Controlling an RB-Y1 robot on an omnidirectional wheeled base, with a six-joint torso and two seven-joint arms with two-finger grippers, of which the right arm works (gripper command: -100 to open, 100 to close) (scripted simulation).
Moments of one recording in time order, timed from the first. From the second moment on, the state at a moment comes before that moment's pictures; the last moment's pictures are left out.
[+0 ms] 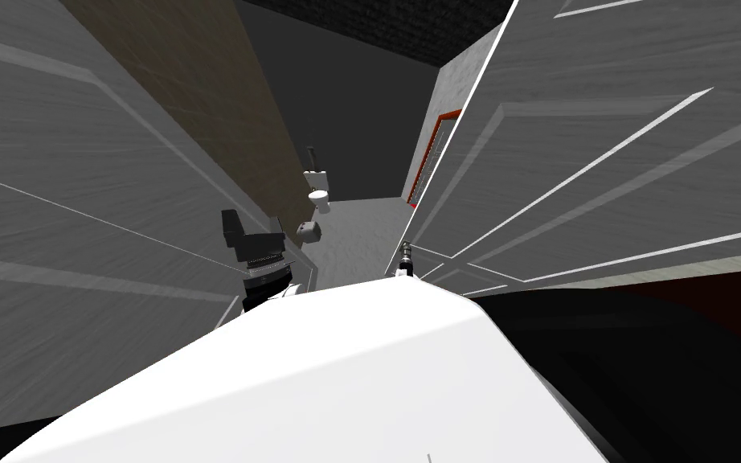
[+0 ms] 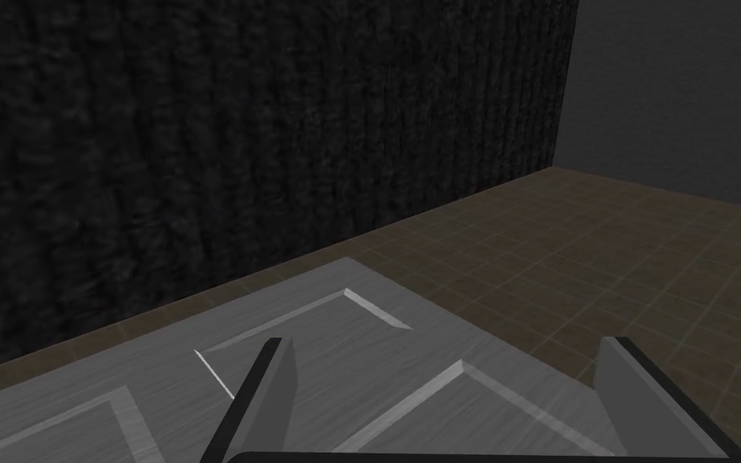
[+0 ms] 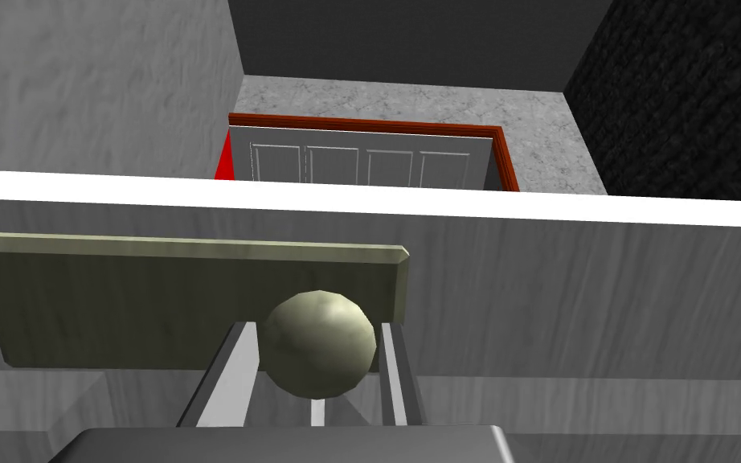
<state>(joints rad) -0.19 -0.12 -0.34 -0.51 -0.22 -0.85 0.10</state>
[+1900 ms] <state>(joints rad) -0.16 -0.15 -0.49 -0.53 -0.31 -0.83 0.15</state>
